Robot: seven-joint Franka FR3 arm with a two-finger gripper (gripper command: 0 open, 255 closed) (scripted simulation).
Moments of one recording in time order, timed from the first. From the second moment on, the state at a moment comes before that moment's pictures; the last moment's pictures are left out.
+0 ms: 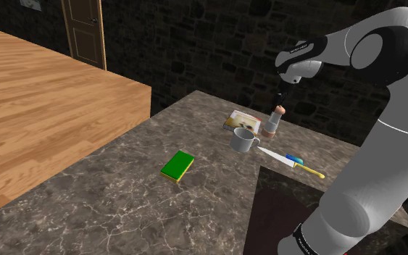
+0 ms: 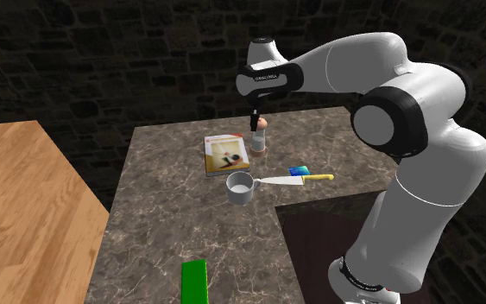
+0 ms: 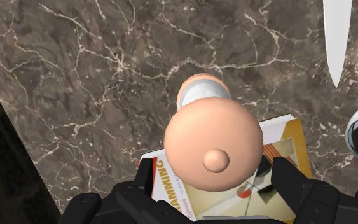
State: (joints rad) arm -0.19 0.12 -0.53 -1.92 0.05 2.12 -0.91
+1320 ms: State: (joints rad) arm -0.19 0.10 -0.53 -1.86 0.03 2.03 -0.90
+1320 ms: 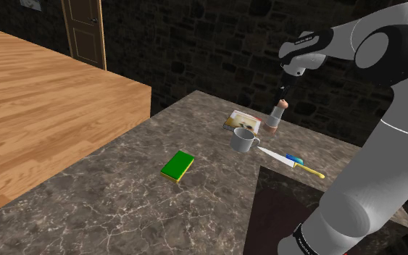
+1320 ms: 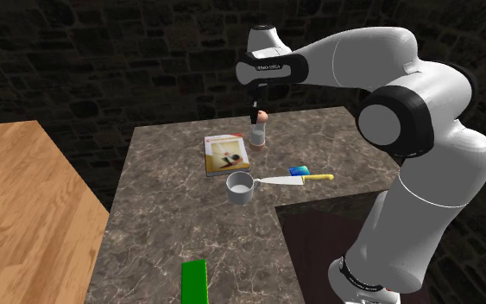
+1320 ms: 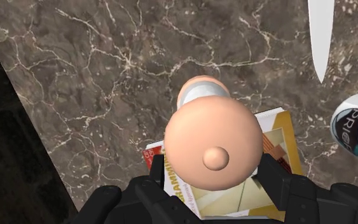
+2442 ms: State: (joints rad) arm -0.19 0.08 -0.54 -1.64 0.02 1.80 -0.90
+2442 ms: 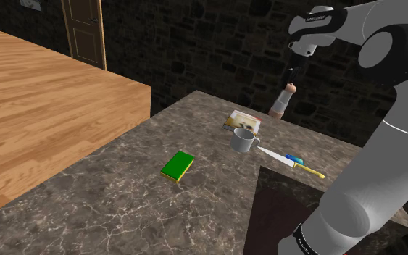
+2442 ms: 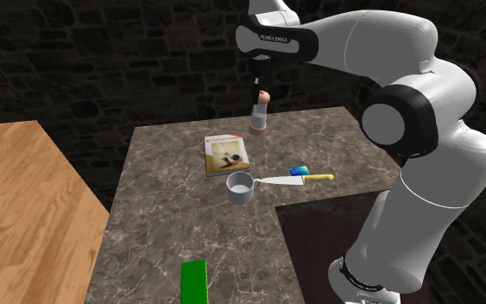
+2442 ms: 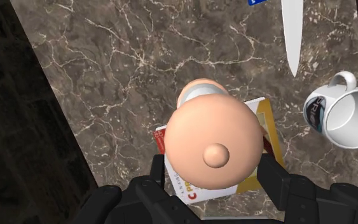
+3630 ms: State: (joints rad) arm -0.22 0.16 -0.55 -1.31 0.07 1.53 -0.92
